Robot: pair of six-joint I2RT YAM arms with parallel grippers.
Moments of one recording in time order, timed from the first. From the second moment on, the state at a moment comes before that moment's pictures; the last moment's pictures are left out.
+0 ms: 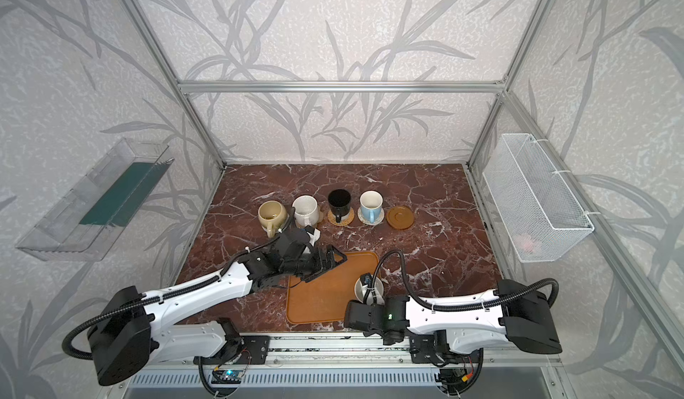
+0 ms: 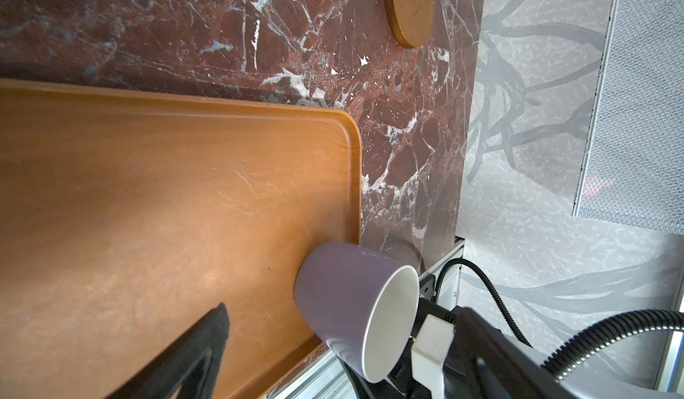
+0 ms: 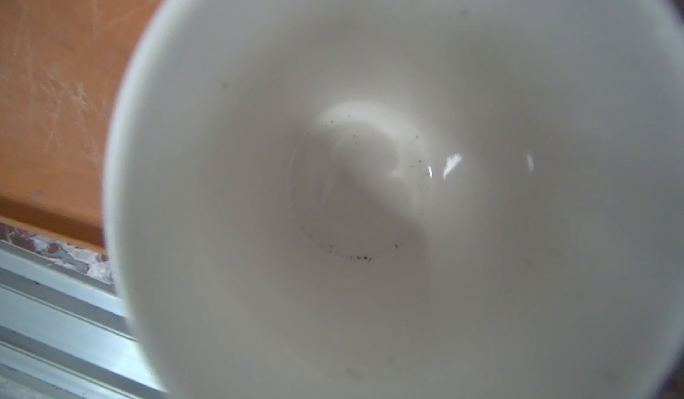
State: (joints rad) left arm -0.82 1.23 0.70 -0.19 0.27 -1.13; right arm 1.43 1.22 0.62 -0.72 0.34 1.08
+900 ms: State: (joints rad) left arm -0.82 1.27 0.78 -0.22 0.33 -1.09; right arm 1.43 1.12 0.62 -0.77 0.41 1.09
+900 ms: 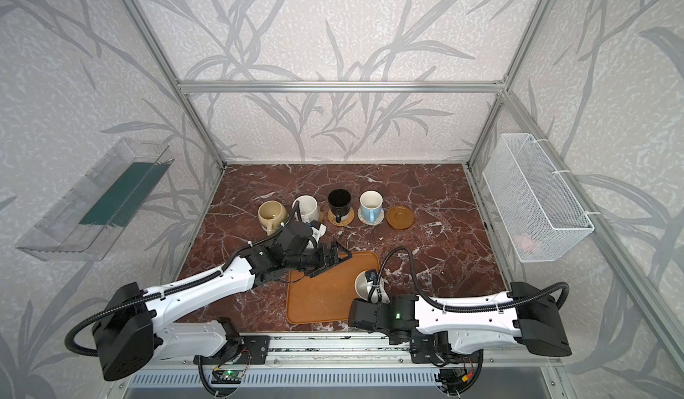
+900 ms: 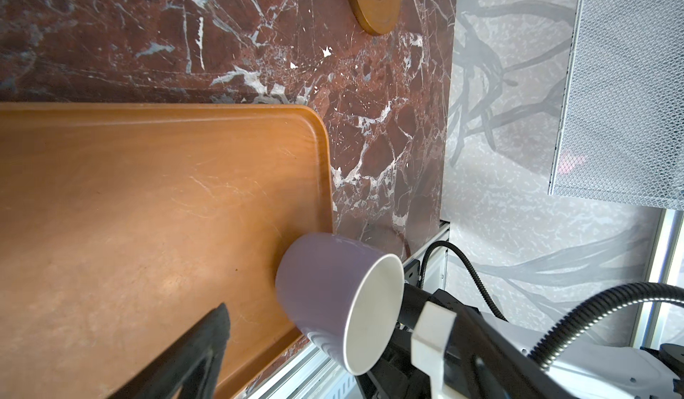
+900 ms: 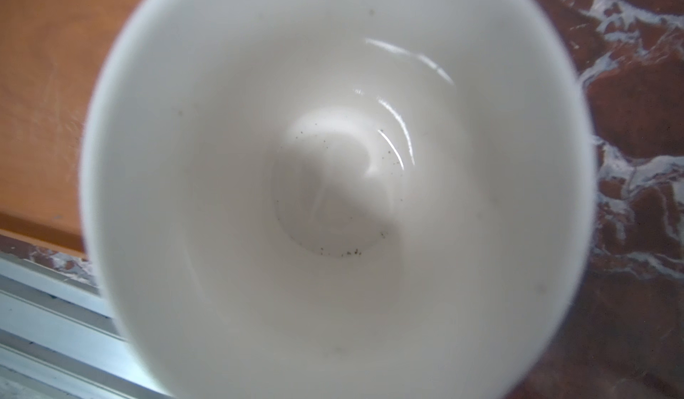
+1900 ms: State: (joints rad) left arm -0.81 1.29 0.99 -0.34 0.27 -0.98; right arm 0.95 1.00 0.75 -0.84 0.34 0.76
